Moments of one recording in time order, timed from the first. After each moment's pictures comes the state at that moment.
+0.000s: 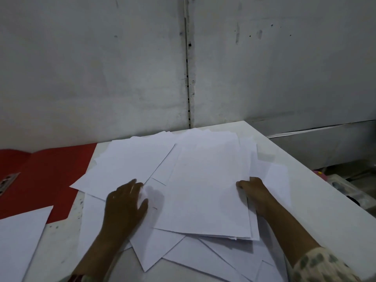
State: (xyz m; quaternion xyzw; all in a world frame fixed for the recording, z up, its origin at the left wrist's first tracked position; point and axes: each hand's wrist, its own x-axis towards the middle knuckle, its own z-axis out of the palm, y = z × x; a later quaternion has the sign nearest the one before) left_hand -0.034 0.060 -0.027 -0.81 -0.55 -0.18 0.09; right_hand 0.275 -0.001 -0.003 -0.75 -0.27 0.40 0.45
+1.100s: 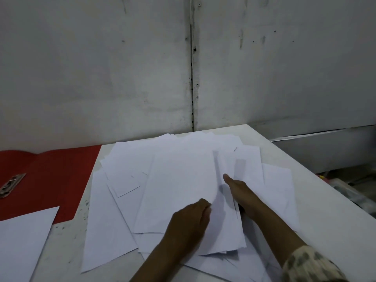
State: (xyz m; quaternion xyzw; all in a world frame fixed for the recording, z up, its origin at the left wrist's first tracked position) left_hand 0.063 -0.008 -0.015 -0.87 -0.41 -0.24 -0.14; right_hand 0.233 0.008 0.008 -0.72 -0.34 0.45 0.40
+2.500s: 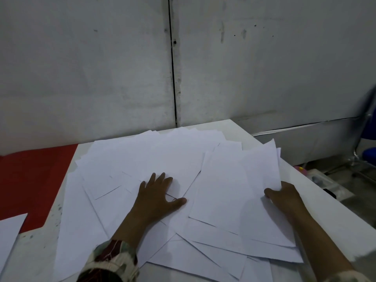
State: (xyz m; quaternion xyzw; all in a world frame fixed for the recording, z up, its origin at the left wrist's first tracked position) left_hand 0.054 0.073 -0.028 -0.86 -0.50 -0.07 -0.08; right_hand 0.337 -0.060 0.002 -0.84 -0.29 0.21 0.41
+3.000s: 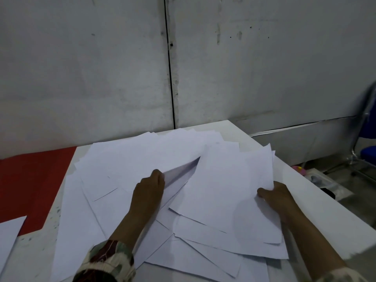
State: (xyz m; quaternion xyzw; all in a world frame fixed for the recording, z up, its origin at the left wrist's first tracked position) left_hand 0.061 0.070 -0.007 -0.78 -0.55 -0.29 -0.10; right_hand 0.329 -0.058 0.001 -0.81 -0.28 0.26 0.44
